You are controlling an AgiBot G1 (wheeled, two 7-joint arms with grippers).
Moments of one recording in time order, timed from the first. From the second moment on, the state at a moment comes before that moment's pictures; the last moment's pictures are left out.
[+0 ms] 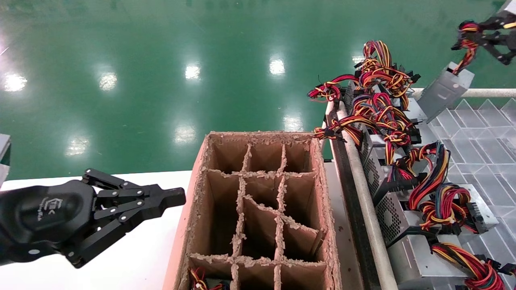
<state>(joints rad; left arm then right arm) -1.08 0.54 0.43 -1.21 0.60 1.39 -0.10 2.15 -0.90 -0.93 0.00 -1.27 -0.89 -0.62</state>
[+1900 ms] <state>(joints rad) -1.08 0.54 0.43 -1.21 0.60 1.39 -0.10 2.01 -0.98 -0.92 0.02 -1.25 -0.56 -0.61</state>
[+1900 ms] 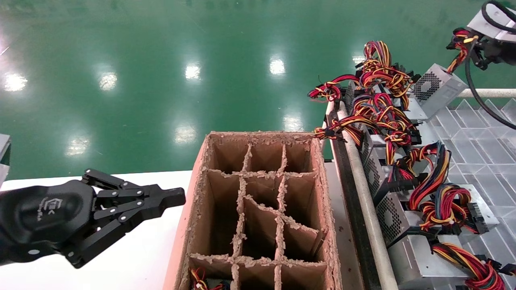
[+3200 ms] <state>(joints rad) -1.08 0.54 0.43 -1.21 0.60 1.39 -0.10 2.00 -1.04 -0.90 -0.01 -1.22 -0.71 -0.59</state>
